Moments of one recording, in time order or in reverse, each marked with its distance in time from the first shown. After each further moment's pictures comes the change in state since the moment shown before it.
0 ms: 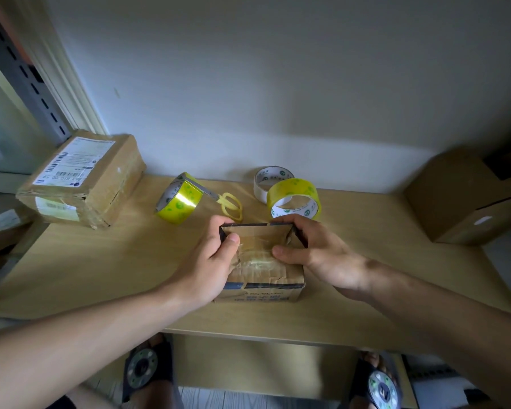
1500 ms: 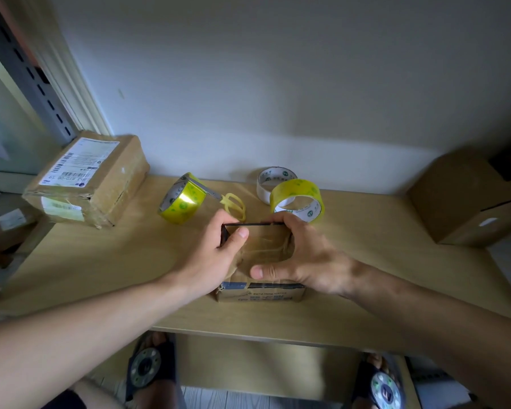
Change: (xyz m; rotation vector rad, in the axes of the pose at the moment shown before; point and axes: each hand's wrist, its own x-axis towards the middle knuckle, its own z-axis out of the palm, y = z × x) left_hand 0.012 0.000 -0.004 0.109 0.067 0.110; right_hand -0.003 -0.022 0.013 -0.216 -0.053 -0.016
